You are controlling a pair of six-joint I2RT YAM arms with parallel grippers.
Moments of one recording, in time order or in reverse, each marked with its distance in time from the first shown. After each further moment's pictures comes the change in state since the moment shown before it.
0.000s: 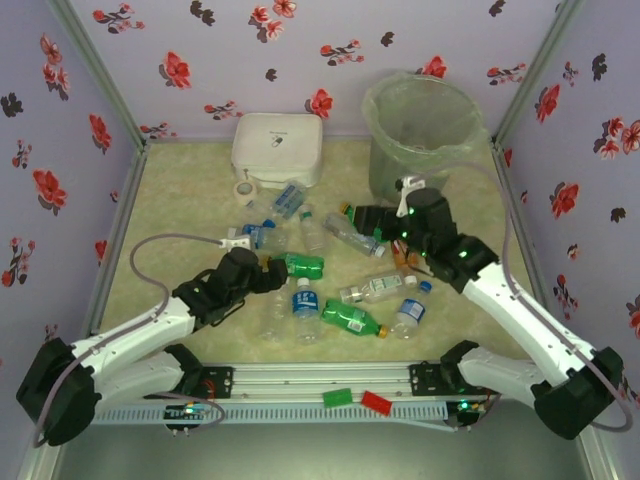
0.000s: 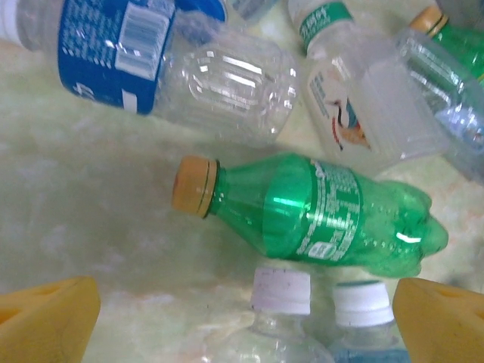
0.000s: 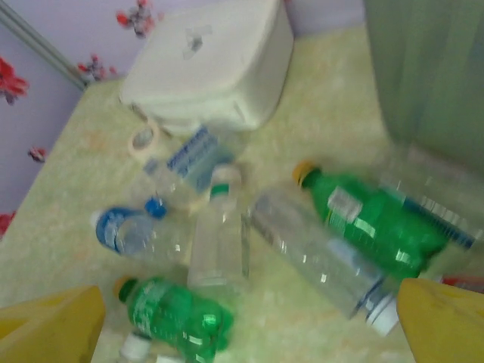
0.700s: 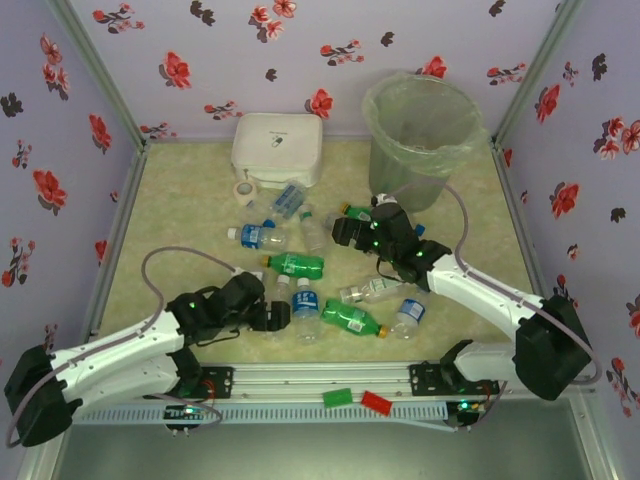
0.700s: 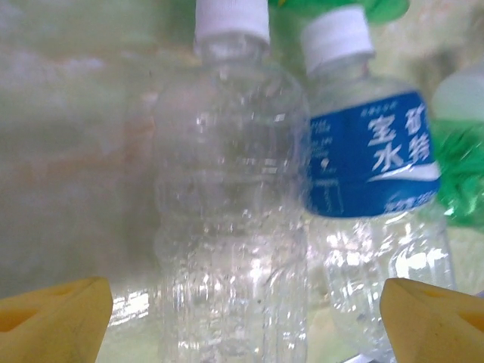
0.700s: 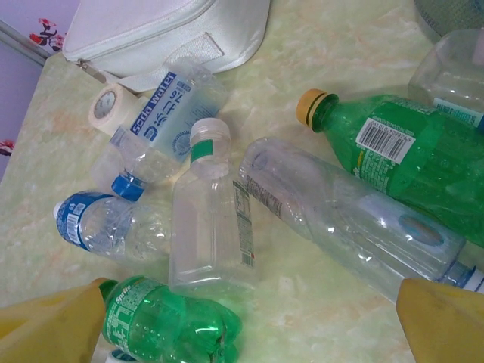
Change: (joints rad) left arm -0.220 -0.123 -0.023 -0.315 0.177 -0.105; right arm 0.038 0.225 -0.067 0.235 0.024 0.137
